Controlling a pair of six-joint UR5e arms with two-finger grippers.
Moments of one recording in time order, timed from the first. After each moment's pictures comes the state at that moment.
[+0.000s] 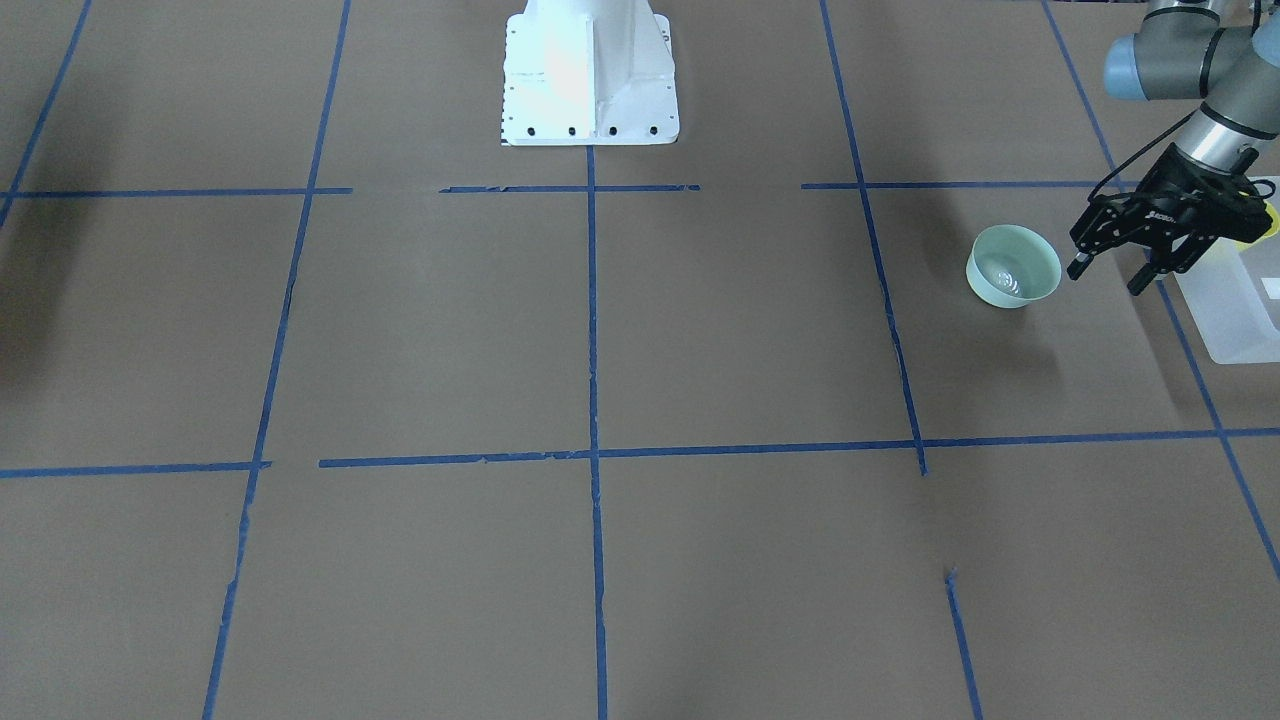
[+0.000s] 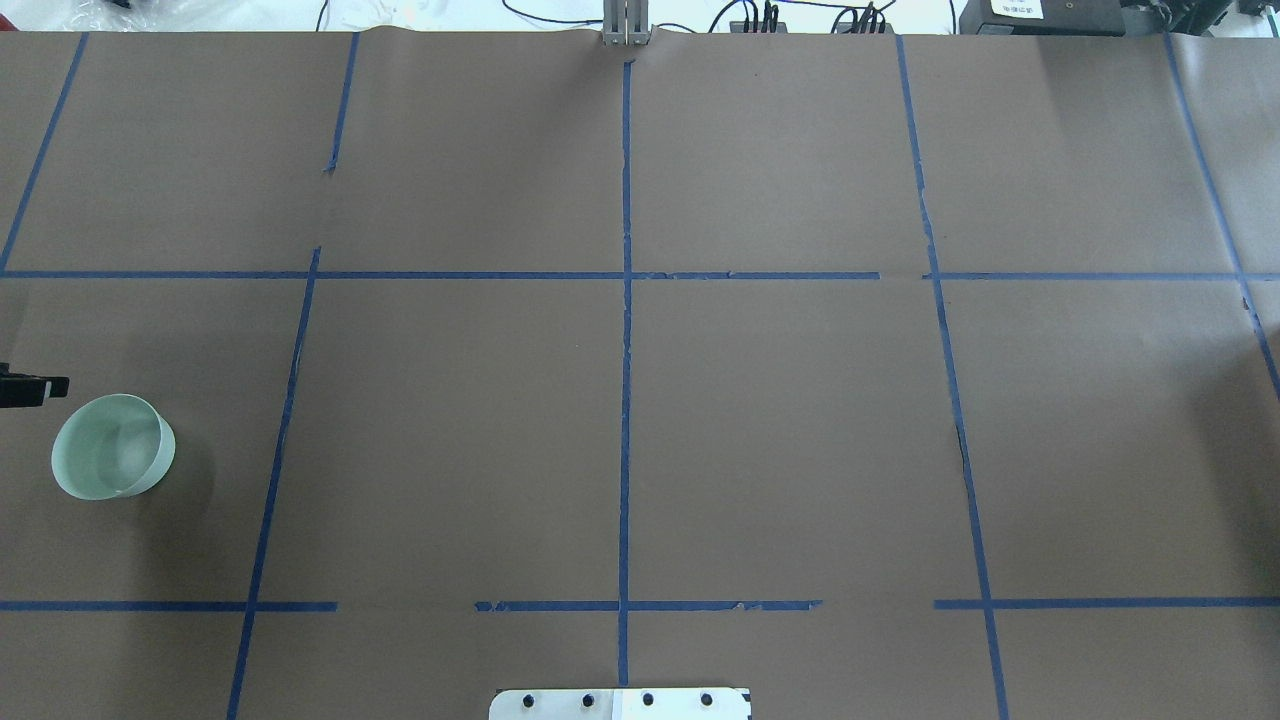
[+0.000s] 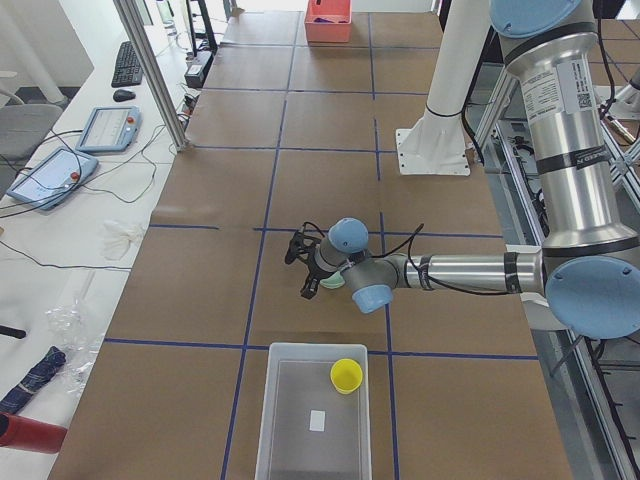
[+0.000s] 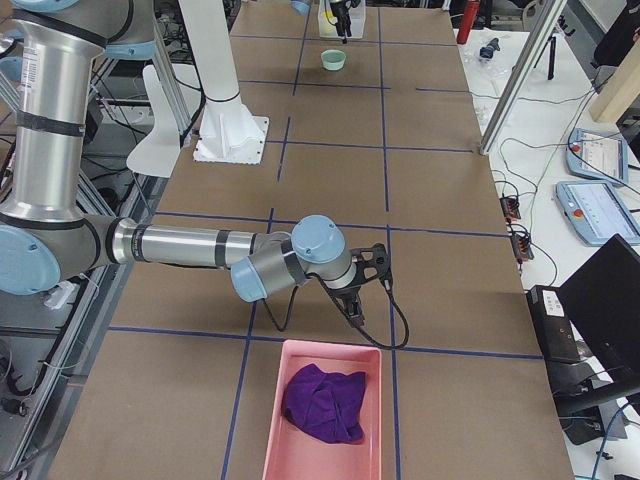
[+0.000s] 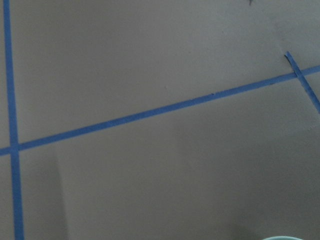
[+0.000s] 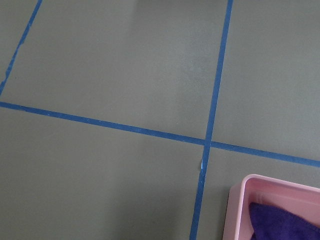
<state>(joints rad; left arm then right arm) -0.93 -1.30 -1.66 -2.69 -2.01 -0.80 1.57 -1.78 1.74 -1.08 2.40 0.15</state>
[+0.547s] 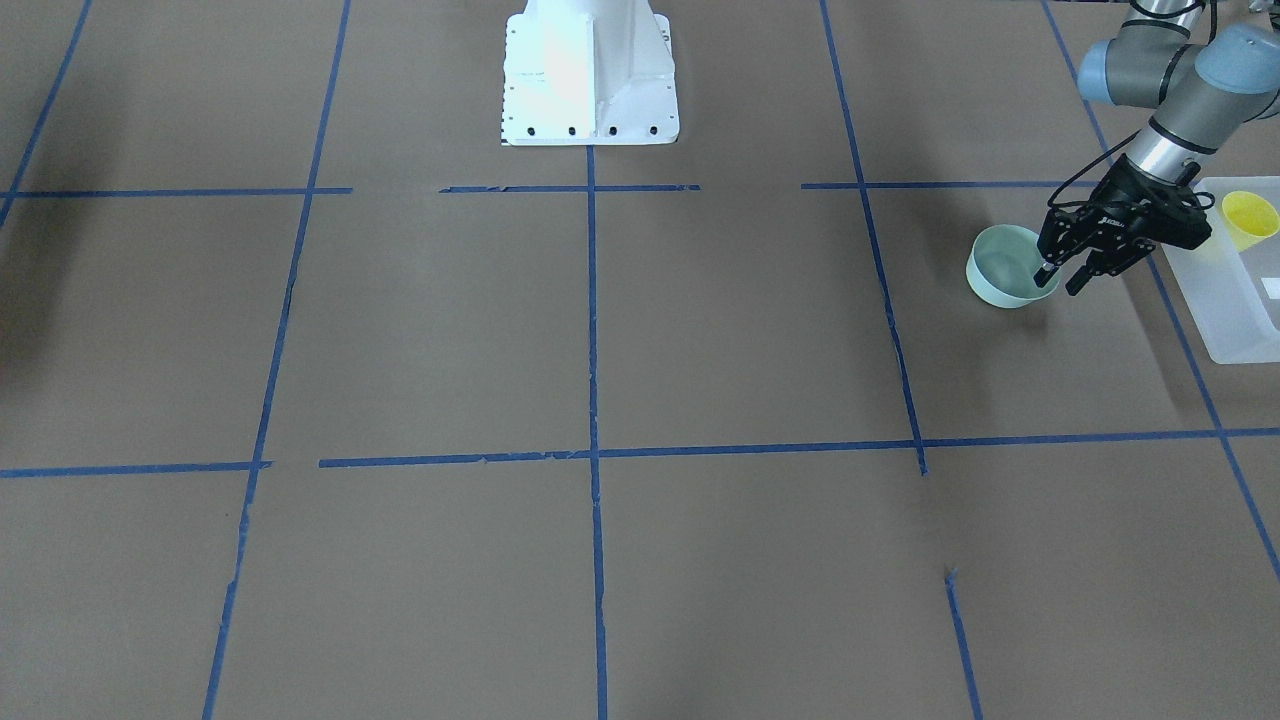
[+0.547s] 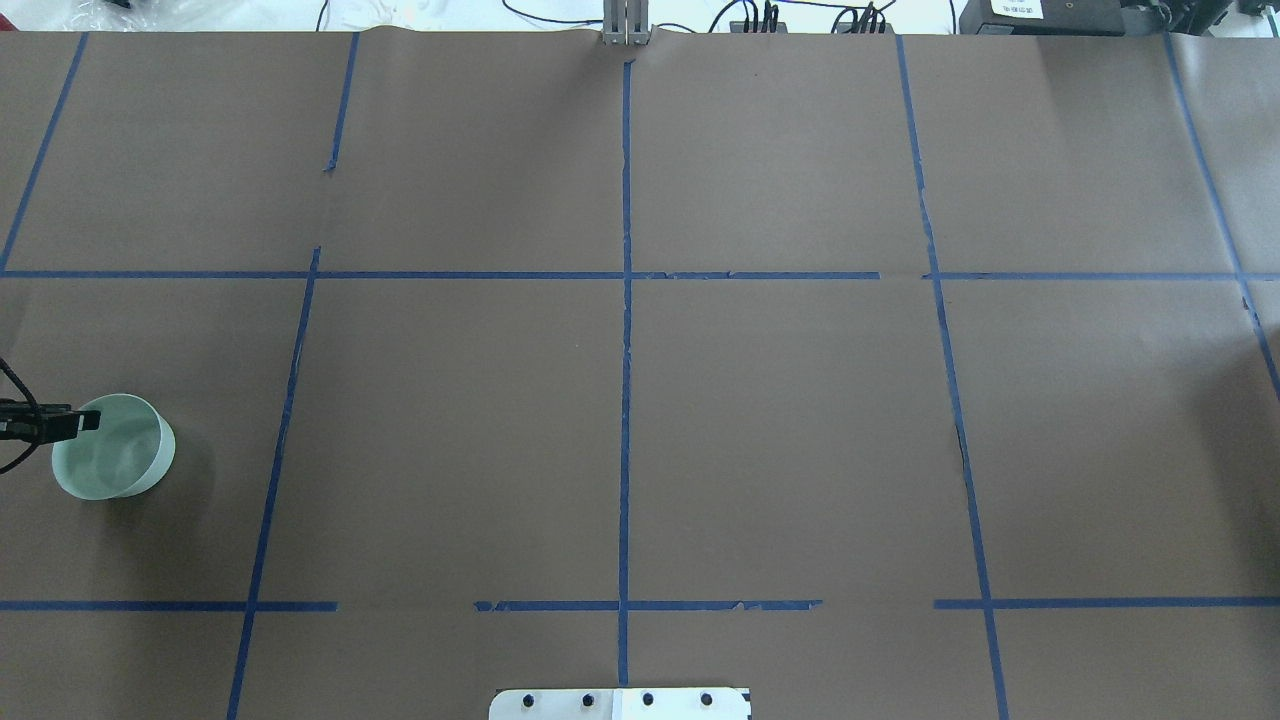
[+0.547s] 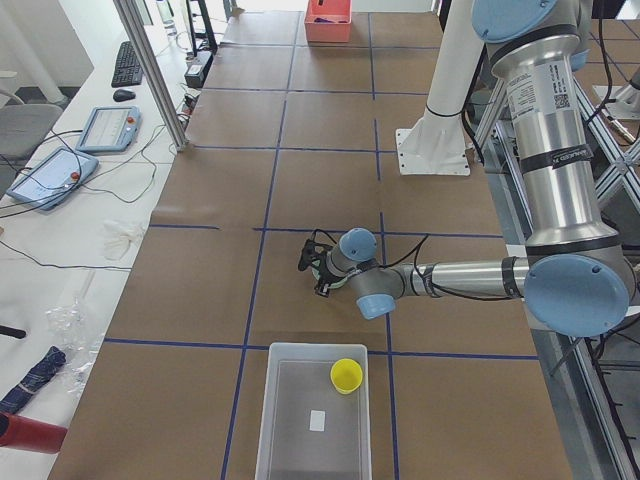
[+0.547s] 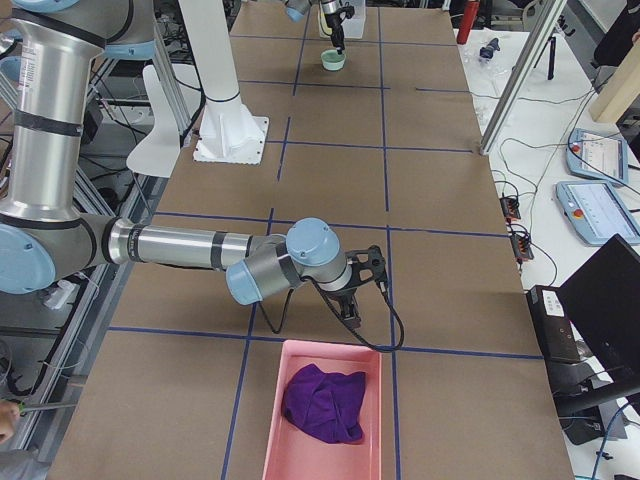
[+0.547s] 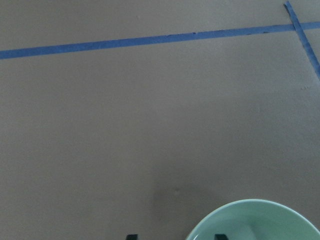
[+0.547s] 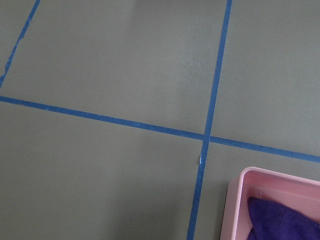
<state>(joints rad) -0.82 -1.30 -1.60 -2.80 -1.95 -0.90 1.57 -1.79 1.74 -1.06 2.40 0.15</state>
